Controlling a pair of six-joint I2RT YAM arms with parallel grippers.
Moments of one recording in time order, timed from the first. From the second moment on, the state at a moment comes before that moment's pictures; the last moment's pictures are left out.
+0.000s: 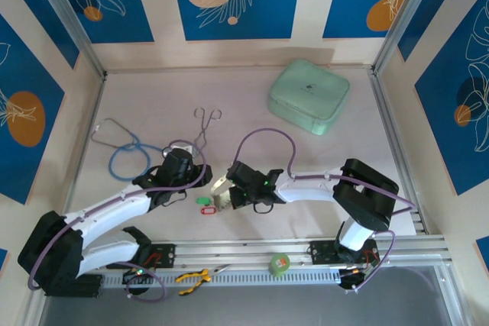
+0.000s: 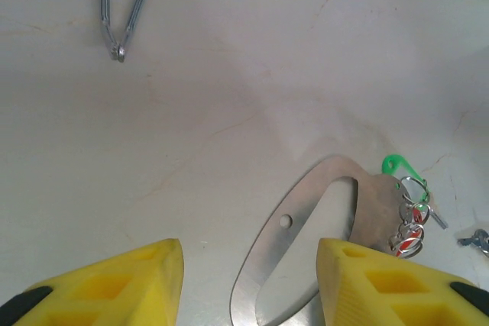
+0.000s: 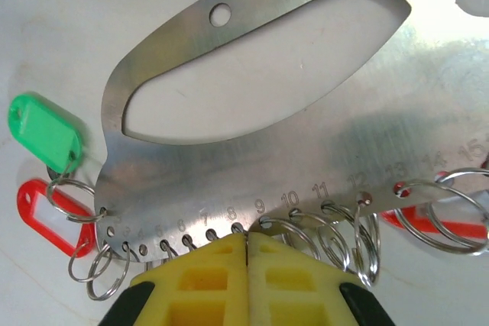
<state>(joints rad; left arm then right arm) -0.64 1.09 0.48 -0.18 -0.01 -0.70 1.08 1.64 0.84 -0.27 0.03 0.69</state>
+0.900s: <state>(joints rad) -0.64 1.07 0.48 -0.20 -0.05 -0.67 1.18 1.71 0.99 -0.51 0.08 0.51</state>
